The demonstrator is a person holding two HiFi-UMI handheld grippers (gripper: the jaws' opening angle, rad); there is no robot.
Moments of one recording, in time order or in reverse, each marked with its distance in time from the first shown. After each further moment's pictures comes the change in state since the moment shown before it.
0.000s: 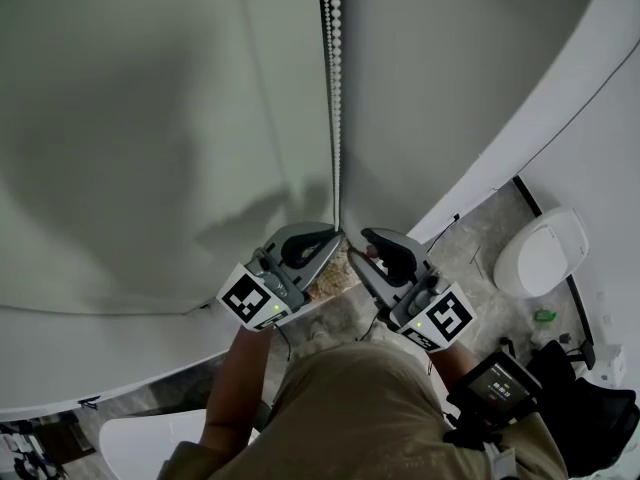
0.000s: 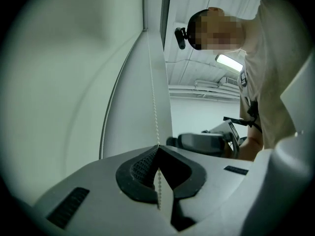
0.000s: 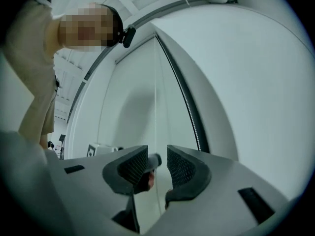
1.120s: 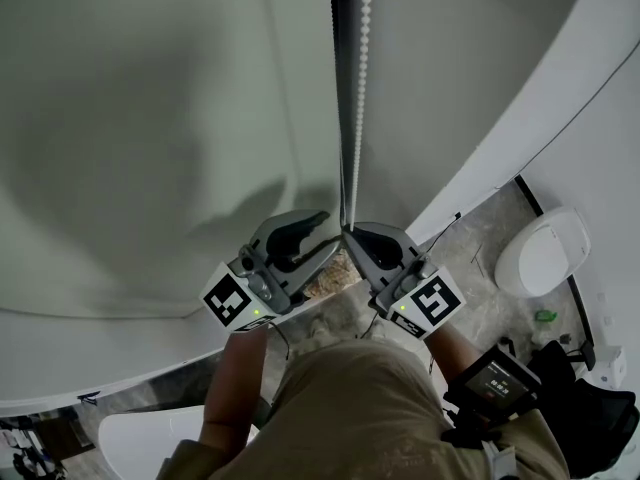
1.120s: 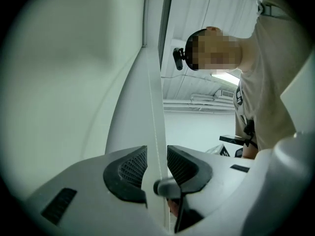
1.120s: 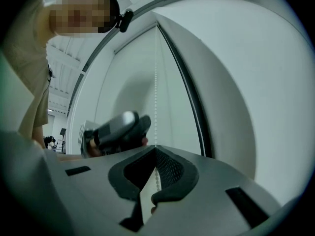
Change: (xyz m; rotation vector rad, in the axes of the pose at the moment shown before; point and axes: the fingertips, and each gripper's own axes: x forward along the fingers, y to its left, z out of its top) left arm -0.010 -0.011 0.059 0.003 -0.162 -0.041; right arm 0.019 -0.004 -0.019 -0.025 0.112 -0.006
